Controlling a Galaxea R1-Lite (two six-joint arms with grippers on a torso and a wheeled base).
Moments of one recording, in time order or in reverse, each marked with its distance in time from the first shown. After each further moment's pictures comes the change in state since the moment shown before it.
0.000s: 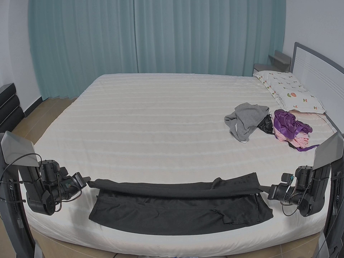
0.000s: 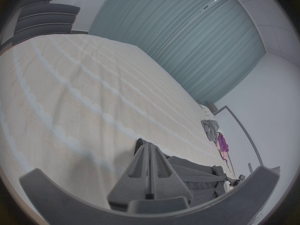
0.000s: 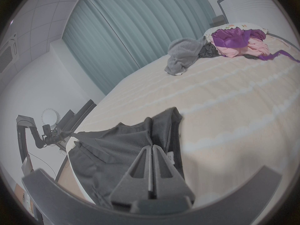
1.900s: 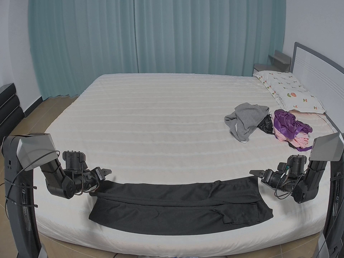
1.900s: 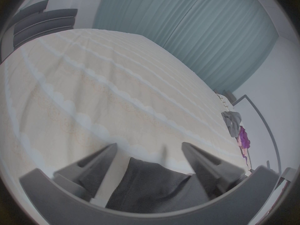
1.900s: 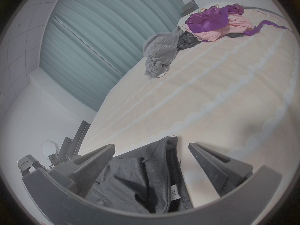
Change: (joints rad) left arm -0.154 0.093 -0.390 0.446 0.229 0.026; right arm 0.041 -0.013 -0.264 0.279 -0.111 0.299
